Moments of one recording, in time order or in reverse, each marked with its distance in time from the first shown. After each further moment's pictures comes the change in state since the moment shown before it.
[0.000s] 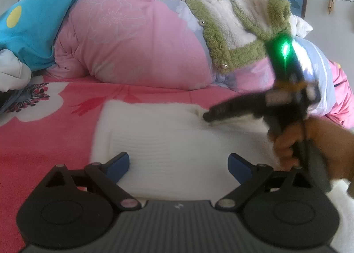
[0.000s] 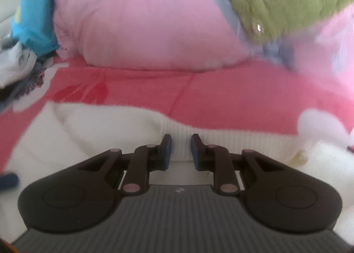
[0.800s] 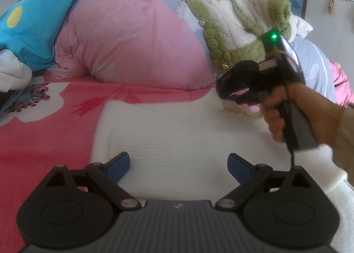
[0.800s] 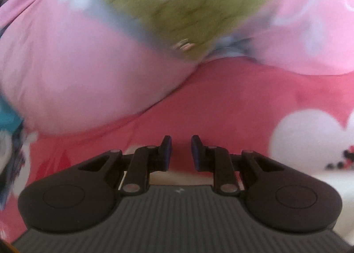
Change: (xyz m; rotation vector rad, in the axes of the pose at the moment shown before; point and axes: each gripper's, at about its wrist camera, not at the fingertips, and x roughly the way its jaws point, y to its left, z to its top) left arm -0.001 0.001 0.000 0.002 -0.003 0.003; right arm 0.030 -0.071 0.040 0.347 0.049 0.038
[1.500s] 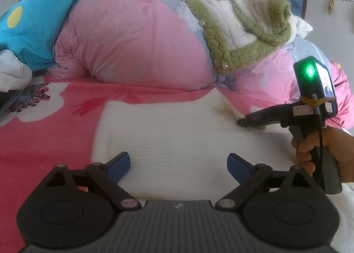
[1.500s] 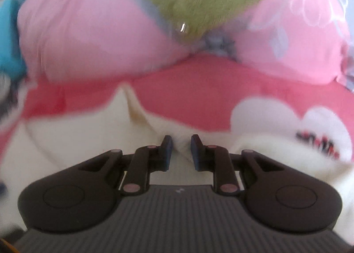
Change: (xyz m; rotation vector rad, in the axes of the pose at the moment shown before) left arm -0.001 -0.001 0.001 0.000 -0.003 0.003; right arm -0.046 0.004 -0.059 -0.232 -0.051 -0.157
